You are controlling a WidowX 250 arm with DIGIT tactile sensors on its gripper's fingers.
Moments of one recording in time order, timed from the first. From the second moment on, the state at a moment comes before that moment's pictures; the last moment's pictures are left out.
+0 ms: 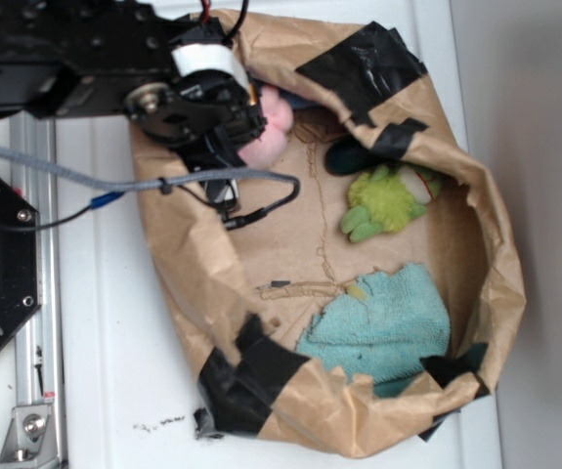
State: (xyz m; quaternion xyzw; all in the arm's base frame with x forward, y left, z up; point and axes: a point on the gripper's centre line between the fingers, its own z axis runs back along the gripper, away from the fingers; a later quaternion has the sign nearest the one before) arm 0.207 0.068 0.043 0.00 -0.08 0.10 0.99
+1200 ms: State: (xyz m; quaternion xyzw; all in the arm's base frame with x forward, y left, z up) arm 0.260 0.004 0.116 -0.02 -0.09 0.04 0.99
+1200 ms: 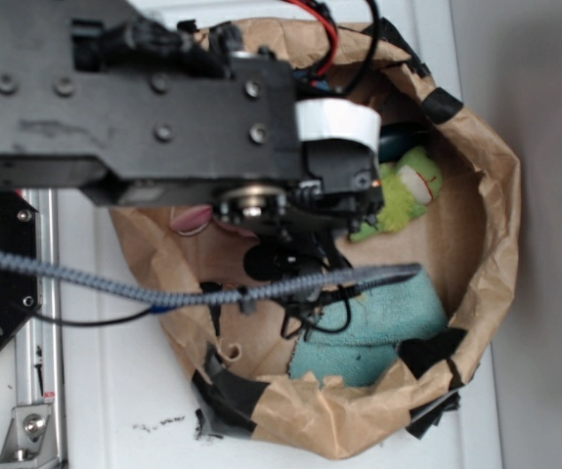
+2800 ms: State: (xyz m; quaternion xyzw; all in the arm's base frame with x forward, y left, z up) arm 0.255 0.013 0.013 -0.02 -0.07 -0.21 0.97
